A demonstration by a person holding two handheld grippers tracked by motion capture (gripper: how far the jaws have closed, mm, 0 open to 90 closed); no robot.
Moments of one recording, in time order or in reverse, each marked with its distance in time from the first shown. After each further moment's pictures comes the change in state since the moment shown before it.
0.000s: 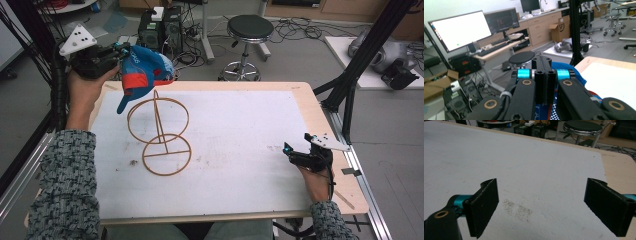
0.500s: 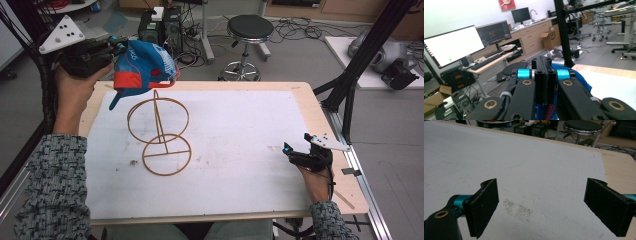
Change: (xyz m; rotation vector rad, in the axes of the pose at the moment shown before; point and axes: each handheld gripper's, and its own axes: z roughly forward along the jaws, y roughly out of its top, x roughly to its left) left arm -0.018 0.031 -0.022 -0.067 -0.065 0.037; right arm 0.000 0.000 0.000 0.003 0.000 0.000
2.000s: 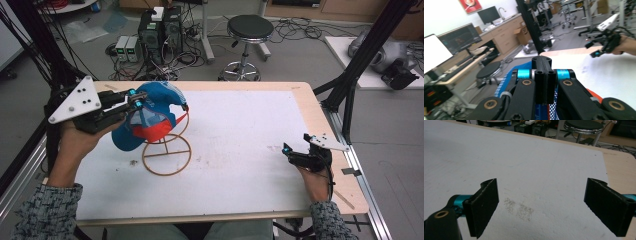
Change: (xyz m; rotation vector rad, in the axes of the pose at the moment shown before) left arm -0.100 -0.018 -0.045 0.030 -0.228 0.144; right arm 0.001 0.000 0.001 0.006 0.003 0.001
